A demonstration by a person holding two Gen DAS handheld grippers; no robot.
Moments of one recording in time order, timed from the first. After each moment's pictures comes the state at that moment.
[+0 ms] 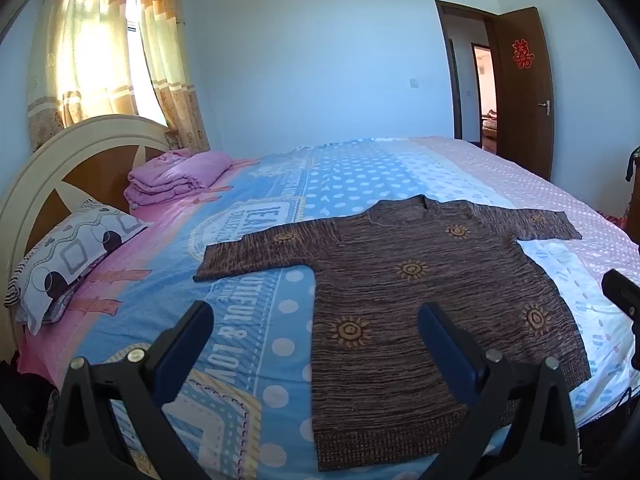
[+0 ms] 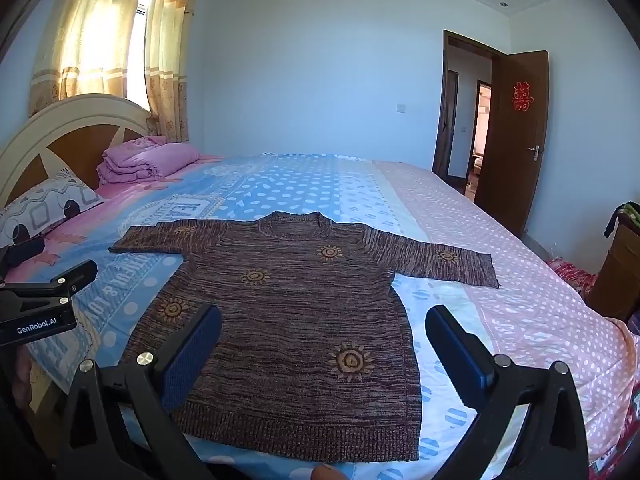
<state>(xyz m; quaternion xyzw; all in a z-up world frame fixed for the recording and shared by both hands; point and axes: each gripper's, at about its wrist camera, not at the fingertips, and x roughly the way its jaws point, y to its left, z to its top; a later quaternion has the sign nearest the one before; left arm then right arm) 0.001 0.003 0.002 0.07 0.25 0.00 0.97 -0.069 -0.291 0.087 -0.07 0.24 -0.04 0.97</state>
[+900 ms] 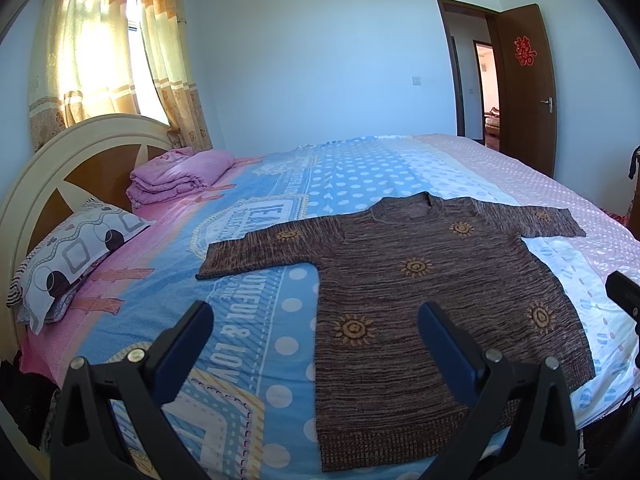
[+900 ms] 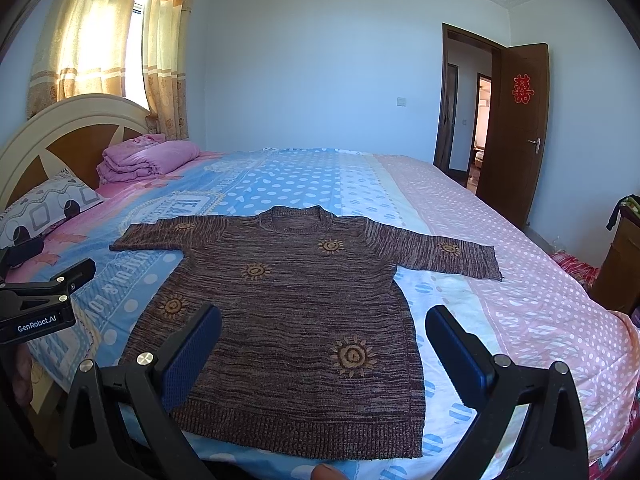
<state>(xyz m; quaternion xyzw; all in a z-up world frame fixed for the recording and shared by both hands) 0.005 0.007 0.001 0.07 0.25 0.01 0.96 -0.068 -0.293 0.083 -0.06 0.25 -0.04 0.97</state>
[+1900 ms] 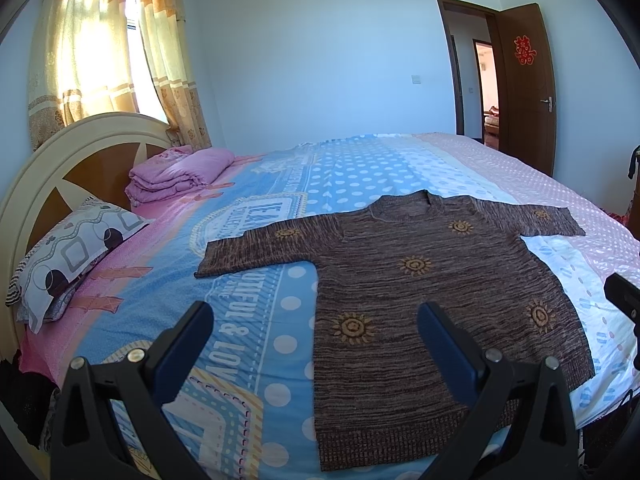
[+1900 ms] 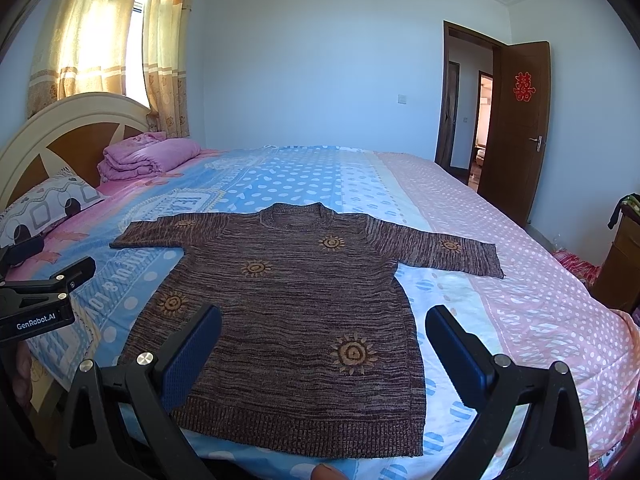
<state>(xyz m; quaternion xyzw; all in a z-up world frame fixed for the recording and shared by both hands) 0.002 0.001 -0.005 0.07 0.25 0.01 0.96 -0.066 -0.297 0.082 -0.06 0.26 -0.03 0.96</state>
